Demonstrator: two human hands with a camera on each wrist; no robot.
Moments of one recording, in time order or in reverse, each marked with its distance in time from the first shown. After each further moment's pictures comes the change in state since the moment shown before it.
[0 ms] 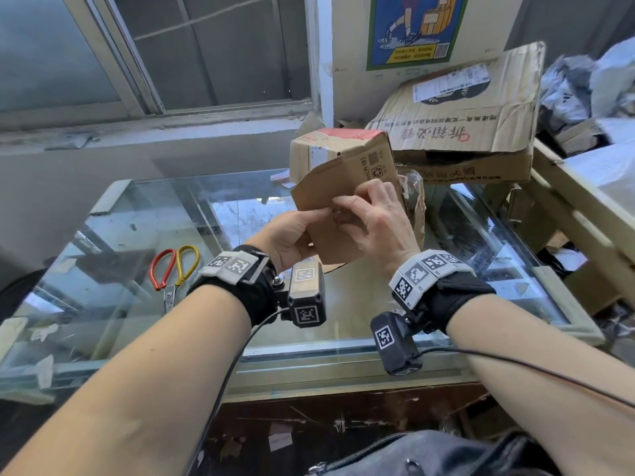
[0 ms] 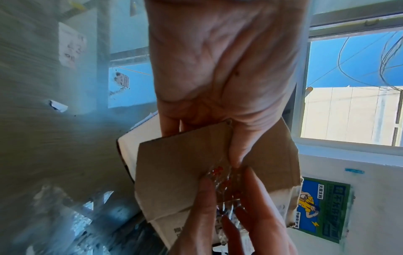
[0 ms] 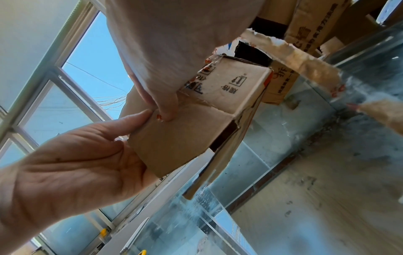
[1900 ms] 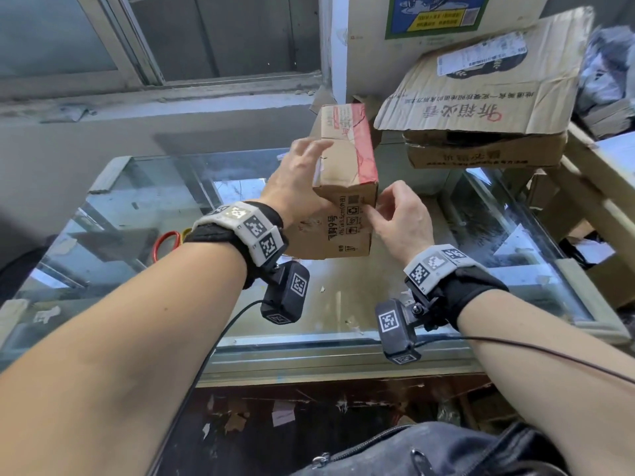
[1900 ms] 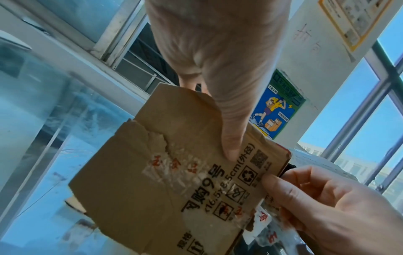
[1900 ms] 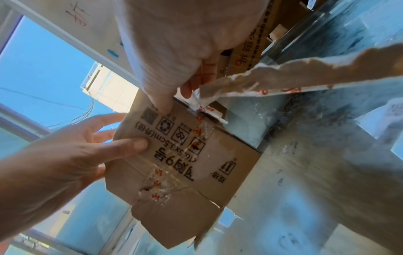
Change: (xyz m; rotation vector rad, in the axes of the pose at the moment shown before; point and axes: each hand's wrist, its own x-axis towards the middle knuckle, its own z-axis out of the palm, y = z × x) left_hand 0.028 0.032 -0.022 1.249 0.144 0.594; right_hand -0.005 0.017 0.026 0.179 -0.078 0.460
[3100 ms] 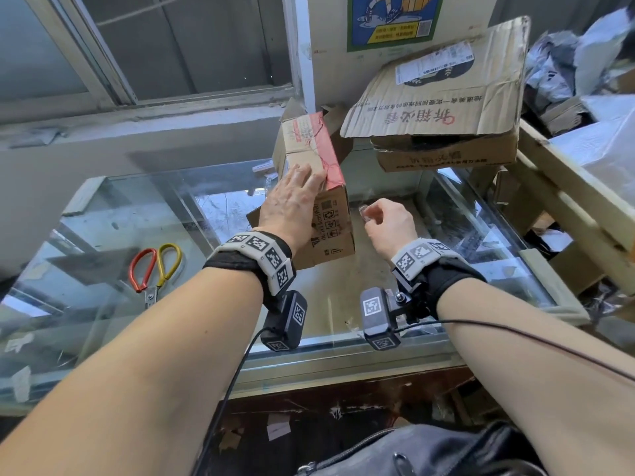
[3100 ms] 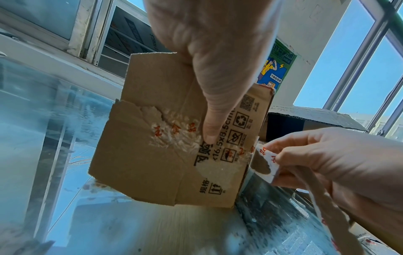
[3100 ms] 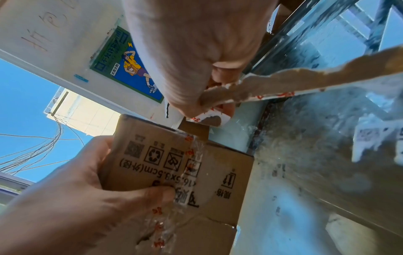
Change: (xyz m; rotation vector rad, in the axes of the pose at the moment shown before) left_hand -0.006 0.025 0.042 0.381 0.013 0.060; right_hand 0.000 0.015 -0.022 0.016 -0.114 0.302
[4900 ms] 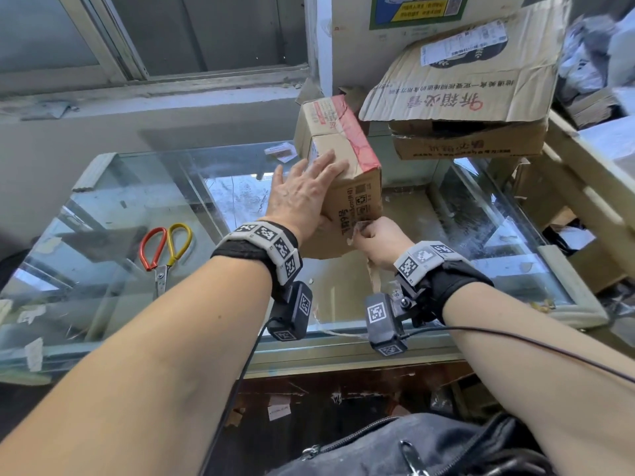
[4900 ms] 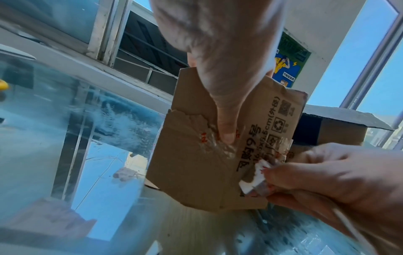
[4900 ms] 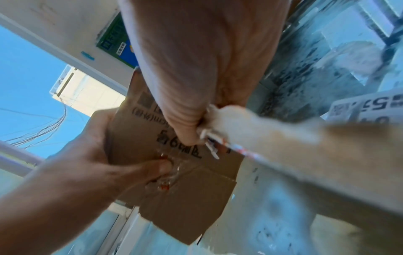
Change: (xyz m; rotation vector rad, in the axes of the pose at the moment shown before) left_hand -0.009 -0.013 0.004 0.049 -0.074 0.042; right_hand -0.016 0.000 0.026 -0.014 -0.424 -0.003
